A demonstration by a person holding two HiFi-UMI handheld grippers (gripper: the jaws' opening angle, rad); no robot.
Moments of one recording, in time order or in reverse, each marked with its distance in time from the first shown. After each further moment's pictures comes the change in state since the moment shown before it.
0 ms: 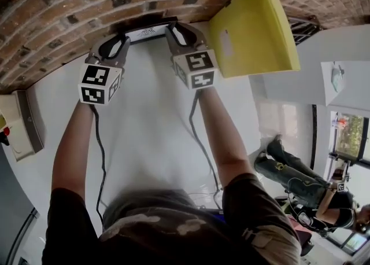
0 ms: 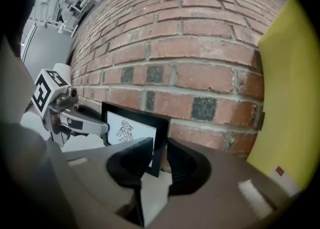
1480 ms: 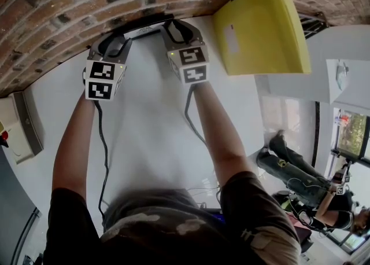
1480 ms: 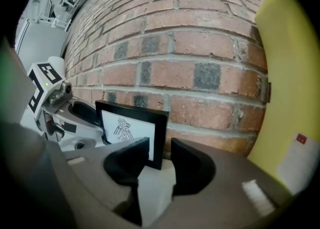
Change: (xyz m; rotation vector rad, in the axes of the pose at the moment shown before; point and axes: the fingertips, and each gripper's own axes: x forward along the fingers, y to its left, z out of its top) left arm 0.023 0.007 -0.046 0.069 0.153 0.053; right arm 0.028 0.001 -0.047 0.037 0.079 -0.020
